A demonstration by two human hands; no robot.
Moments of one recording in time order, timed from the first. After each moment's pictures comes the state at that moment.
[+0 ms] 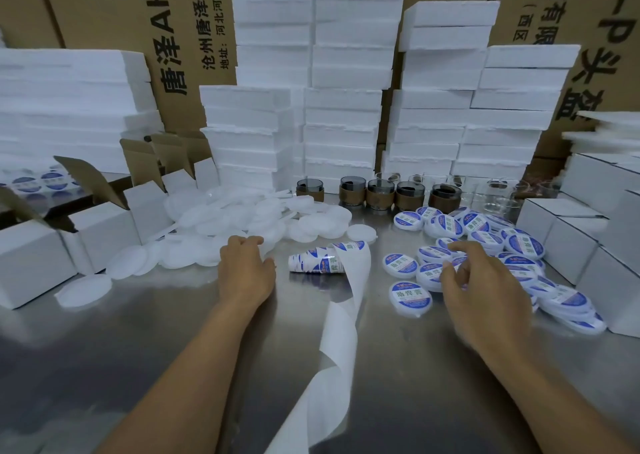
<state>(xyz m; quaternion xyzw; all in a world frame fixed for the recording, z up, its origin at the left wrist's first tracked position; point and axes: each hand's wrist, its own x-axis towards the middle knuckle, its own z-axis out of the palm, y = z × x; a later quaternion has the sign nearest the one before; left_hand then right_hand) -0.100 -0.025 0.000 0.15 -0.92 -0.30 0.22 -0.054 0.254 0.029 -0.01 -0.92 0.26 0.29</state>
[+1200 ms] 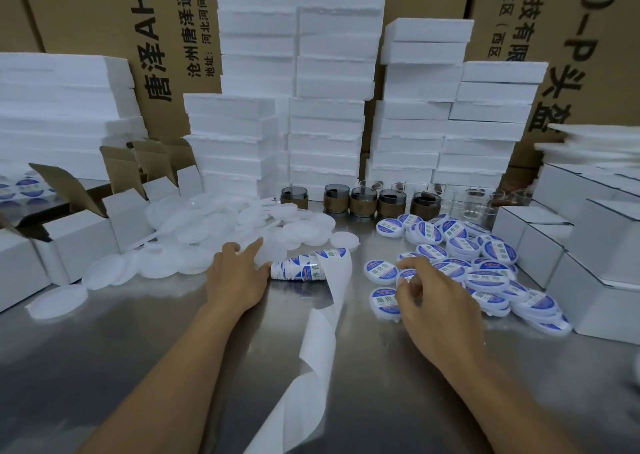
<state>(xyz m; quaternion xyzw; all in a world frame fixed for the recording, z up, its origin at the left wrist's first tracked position) -0.109 -0.023 -0.002 0.12 -0.96 -0.20 0.15 -0.042 0.240 0.026 0.06 -0.93 0.25 0.26</state>
